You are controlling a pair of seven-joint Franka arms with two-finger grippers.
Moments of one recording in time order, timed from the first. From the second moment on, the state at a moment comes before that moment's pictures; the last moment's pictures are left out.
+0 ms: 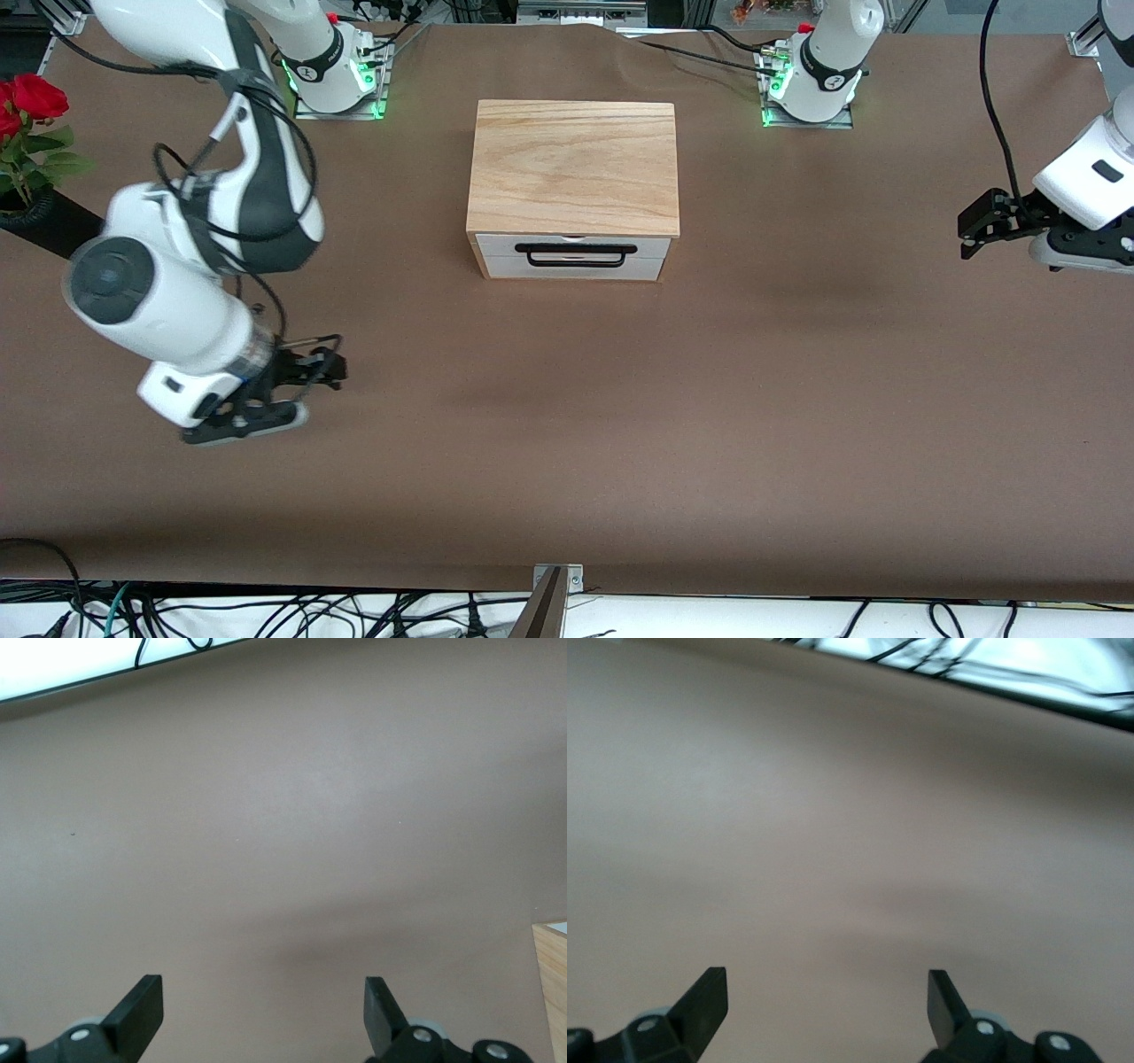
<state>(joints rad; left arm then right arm) -0.06 0.04 0.01 -1.59 0.11 1.68 0.12 0.41 0.58 -0.30 -1.19 0.13 1.86 -0.06</state>
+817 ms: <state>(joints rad) -0.06 0.05 0.01 -1.57 0.11 1.62 0.12 0.06 0.20 -0.07 -1.48 -0.04 1.84 -0.07</state>
